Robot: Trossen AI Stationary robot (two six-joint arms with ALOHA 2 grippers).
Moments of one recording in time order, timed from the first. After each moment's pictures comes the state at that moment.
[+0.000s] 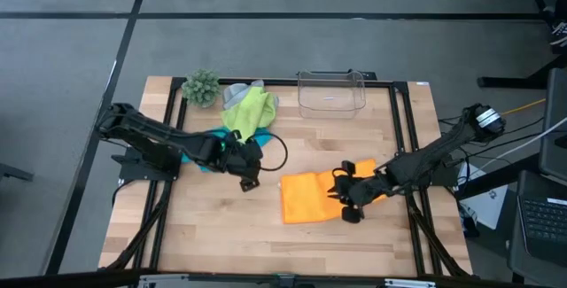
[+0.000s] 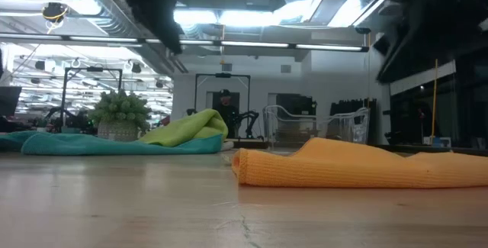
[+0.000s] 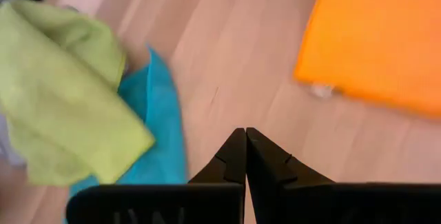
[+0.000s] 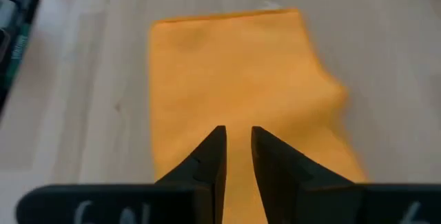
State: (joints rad) left arm -0.25 1.50 1.21 -0.88 -0.47 -0.59; right arm 0.49 1.35 0.70 -0.19 0.29 0.47
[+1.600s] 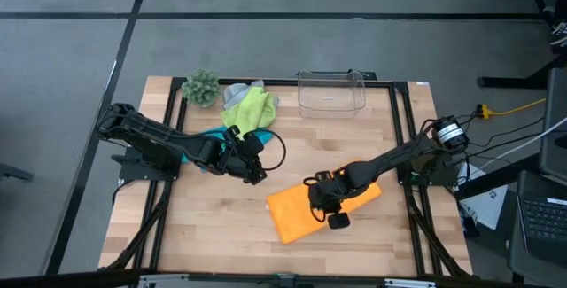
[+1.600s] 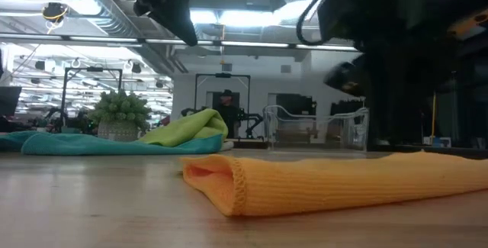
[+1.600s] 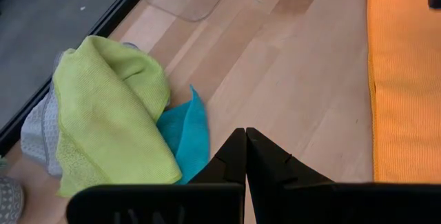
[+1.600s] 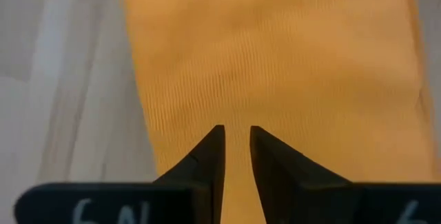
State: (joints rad) left arm -0.26 1.50 1.21 -0.83 -0.67 -0.68; right arm 0.36 1.74 1.06 -0.54 -0.10 0.20
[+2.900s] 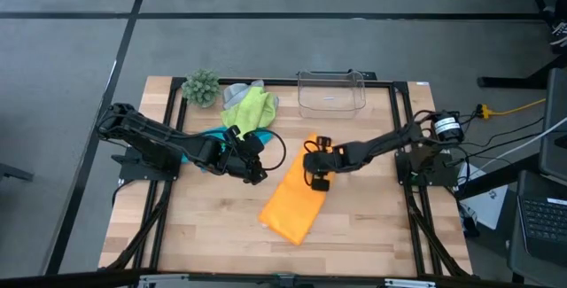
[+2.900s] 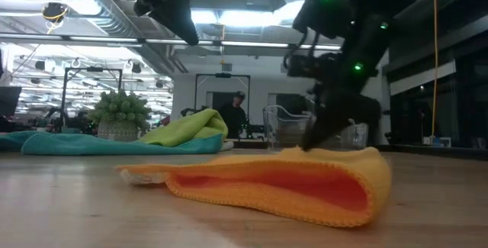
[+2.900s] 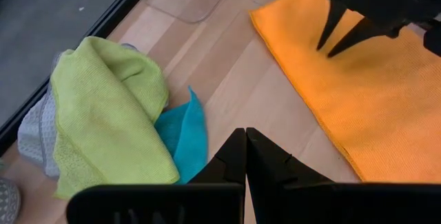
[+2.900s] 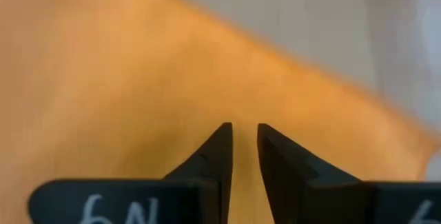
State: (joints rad) left arm -0.27 1.50 1.21 -0.82 -0.67 -0.68; right arm 0.10 1.74 0.89 -0.20 0.30 0.05
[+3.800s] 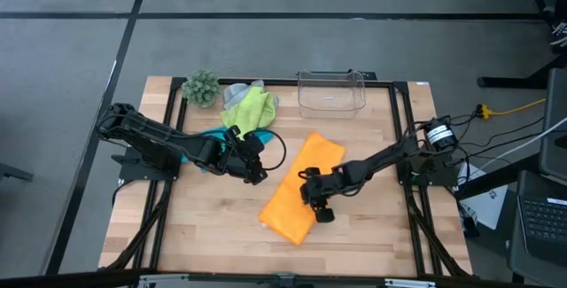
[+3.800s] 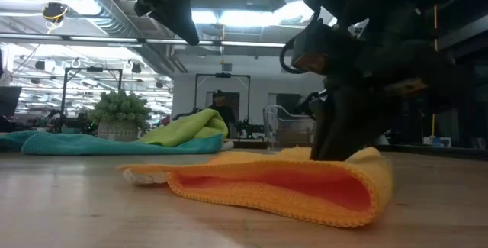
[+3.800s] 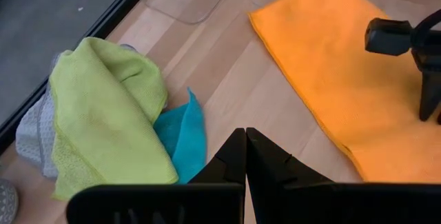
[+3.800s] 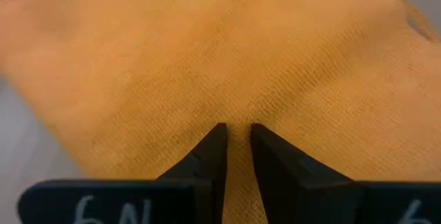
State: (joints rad) left arm -0.26 1.50 1.21 -0.81 -0.67 -0.68; right arm 0.29 1.83 0.88 -0.04 -0.04 0.10
